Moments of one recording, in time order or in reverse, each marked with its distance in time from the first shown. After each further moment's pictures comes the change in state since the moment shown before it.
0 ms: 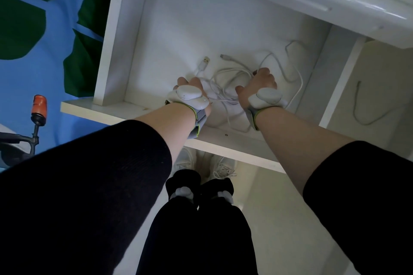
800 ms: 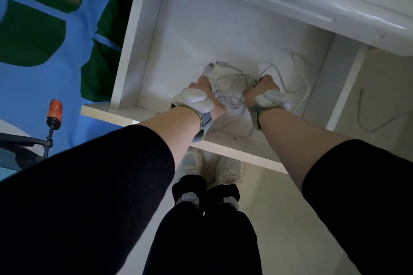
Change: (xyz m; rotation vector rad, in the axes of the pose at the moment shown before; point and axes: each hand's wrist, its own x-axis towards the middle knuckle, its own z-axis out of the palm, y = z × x) left_hand -0.017 -0.007 -0.019 -0.240 0.085 0.120; right_hand 0.009 -0.006 0.002 0.115 -0.153 0.001
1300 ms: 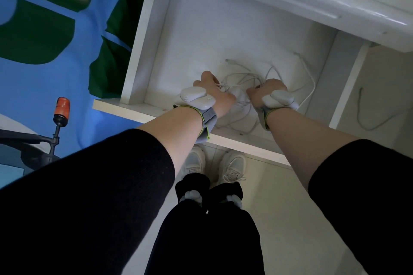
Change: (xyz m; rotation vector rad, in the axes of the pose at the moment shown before) left_hand -0.014 0.000 -0.003 -0.288 0.051 -0.048; right_hand -0.026 -0.005 -0.006 -0.083 0.008 0.098
